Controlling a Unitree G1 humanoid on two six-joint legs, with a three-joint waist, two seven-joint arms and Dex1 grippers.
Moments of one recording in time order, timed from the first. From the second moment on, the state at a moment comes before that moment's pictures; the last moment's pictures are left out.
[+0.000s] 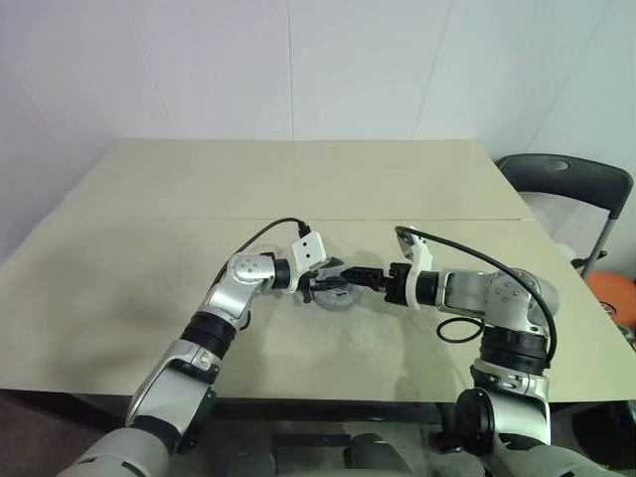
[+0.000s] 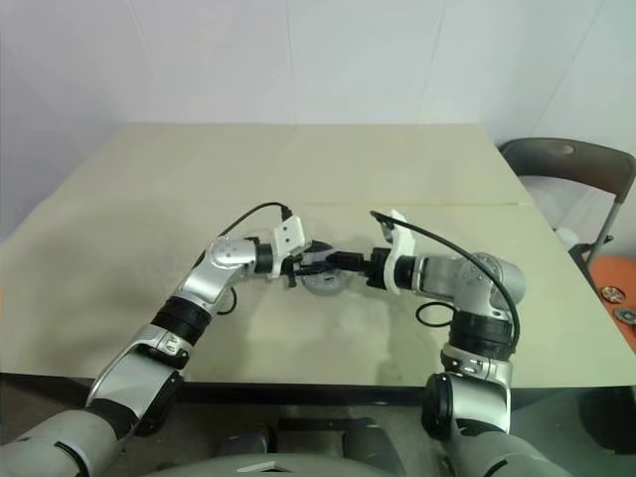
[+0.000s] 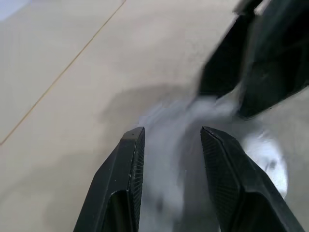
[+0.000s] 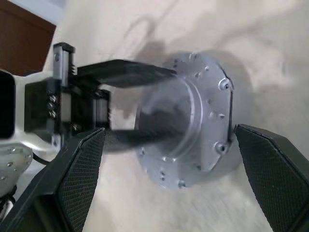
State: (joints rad) left arm -0.68 0.22 -0.30 0.59 -0.01 -0.05 -0.98; right arm -0.58 -0.17 -0.34 -0.02 0.62 1.59 0.33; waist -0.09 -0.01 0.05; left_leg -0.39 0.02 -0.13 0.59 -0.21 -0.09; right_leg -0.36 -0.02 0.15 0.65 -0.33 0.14
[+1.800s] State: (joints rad) left arm -0.67 0.35 -0.21 0.67 0.00 -0.08 -0.93; right arm -0.59 0.03 -0.54 0.08 0.61 1.54 0.22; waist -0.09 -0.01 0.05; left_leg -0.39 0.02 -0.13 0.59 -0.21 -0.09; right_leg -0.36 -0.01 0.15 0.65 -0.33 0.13
